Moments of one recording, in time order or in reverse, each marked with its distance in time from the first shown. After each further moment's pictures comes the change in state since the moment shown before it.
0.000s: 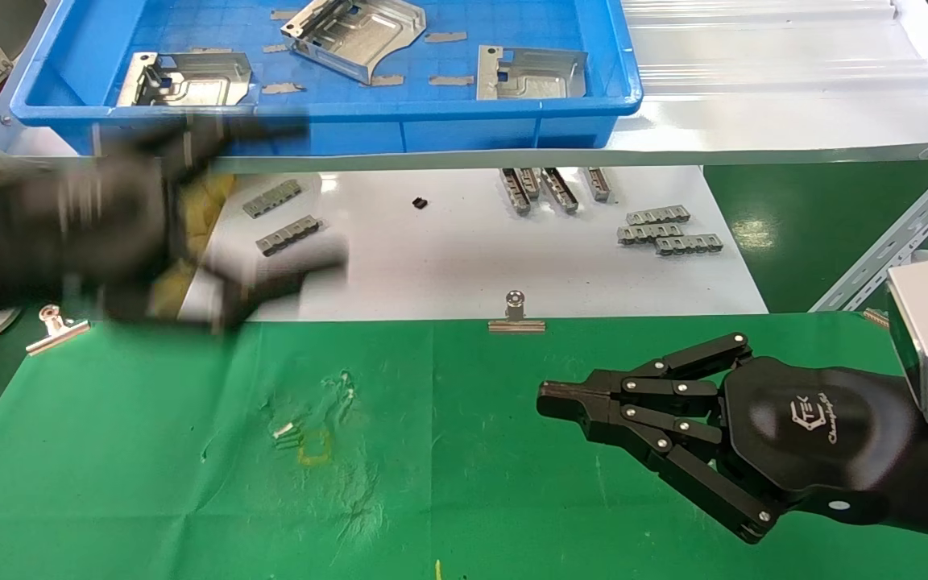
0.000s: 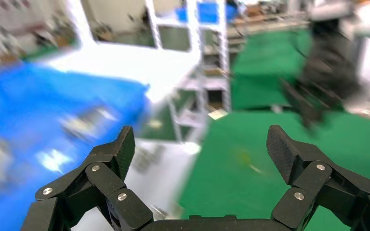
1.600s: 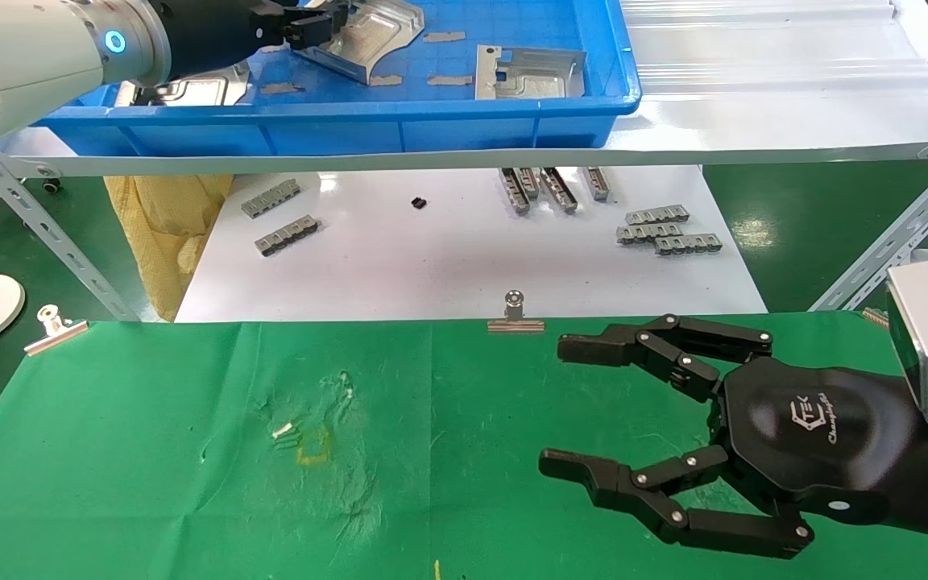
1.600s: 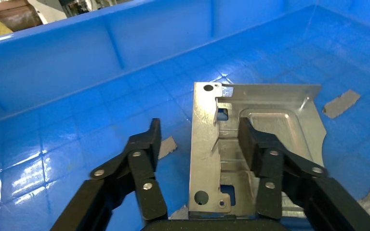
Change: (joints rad) left arm -0.615 0.575 0.193 1.075 0.422 -0.686 0.152; right arm 0.000 0.000 0.000 0.000 0.000 0.000 0.000
